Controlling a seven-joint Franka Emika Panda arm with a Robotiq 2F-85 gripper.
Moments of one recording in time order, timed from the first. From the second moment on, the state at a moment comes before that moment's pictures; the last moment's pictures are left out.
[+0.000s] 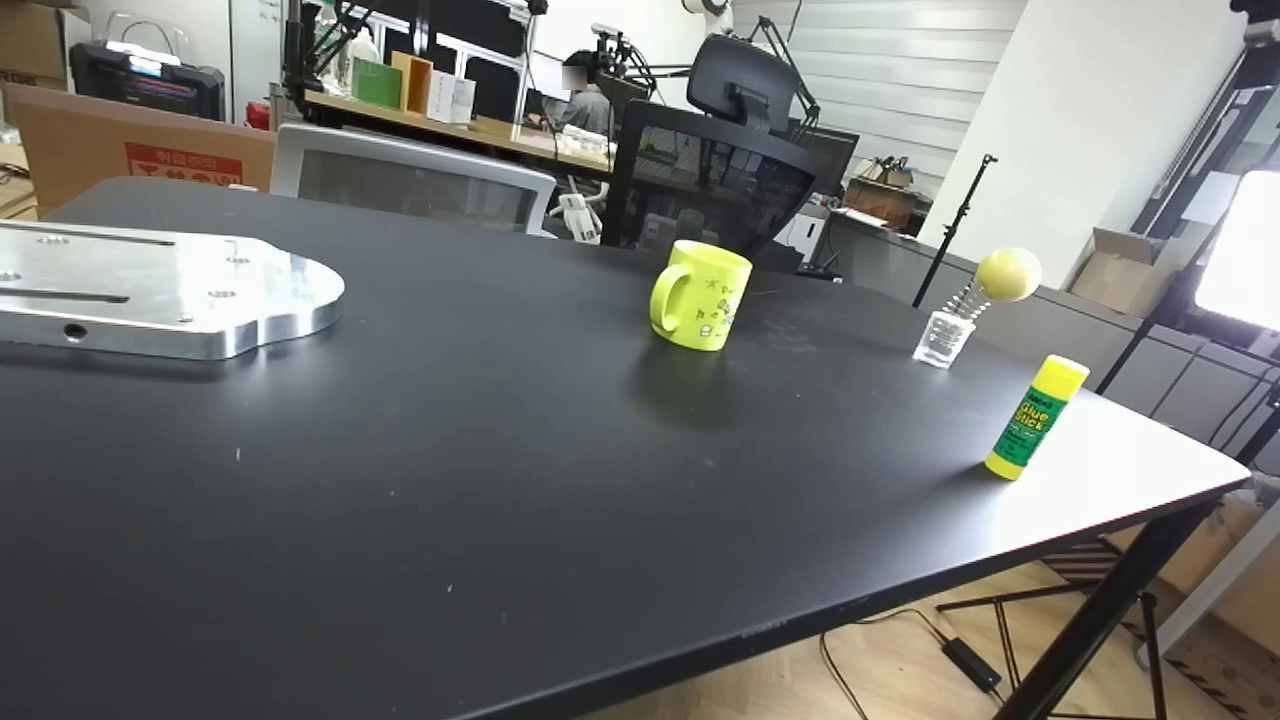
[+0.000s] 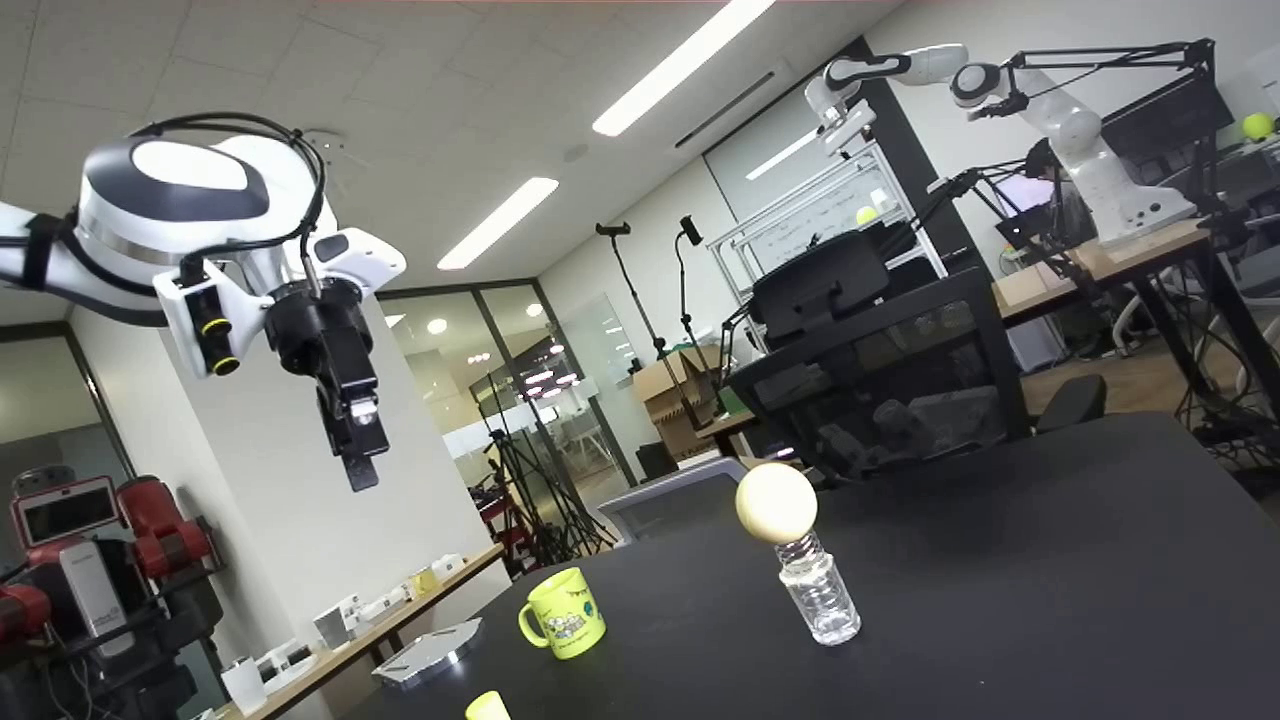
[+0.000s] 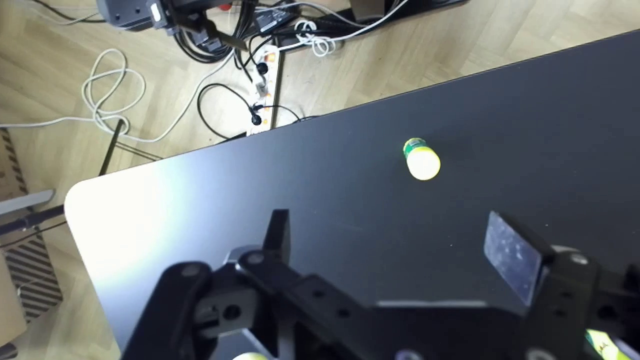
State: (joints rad) arm -0.11 -0.39 0.07 -2.43 -0.11 1.92 0.27
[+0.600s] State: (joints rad) arm -0.13 -0.38 0.02 -2.62 0.02 2.17 0.40
